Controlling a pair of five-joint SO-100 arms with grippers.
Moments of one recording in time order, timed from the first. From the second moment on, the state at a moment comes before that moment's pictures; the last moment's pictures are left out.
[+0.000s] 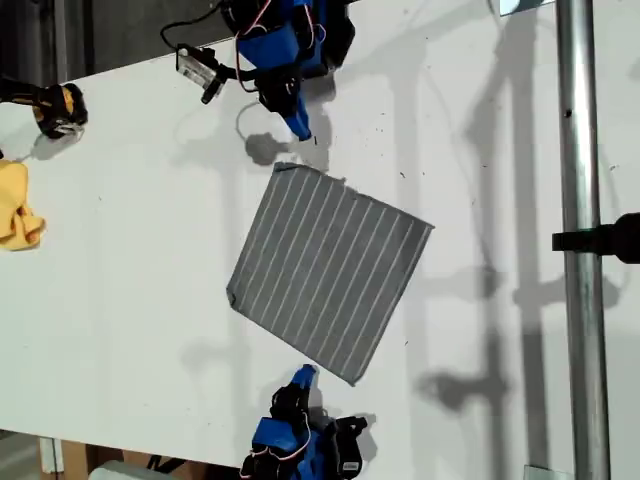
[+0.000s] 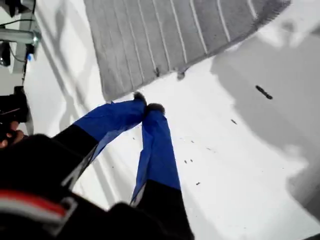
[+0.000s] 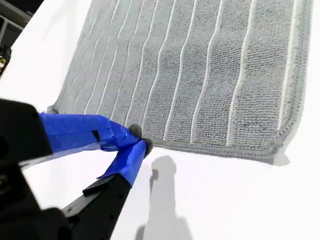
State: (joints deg) arm 0 -9.9 198.8 178.4 74.0 -84.6; arm 1 -2.6 167.3 146.1 73.6 88.9
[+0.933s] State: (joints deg) arm 0 -10.2 198.8 178.4 74.0 -83.7; arm 1 -20.0 92.0 72.4 77.6 78.9
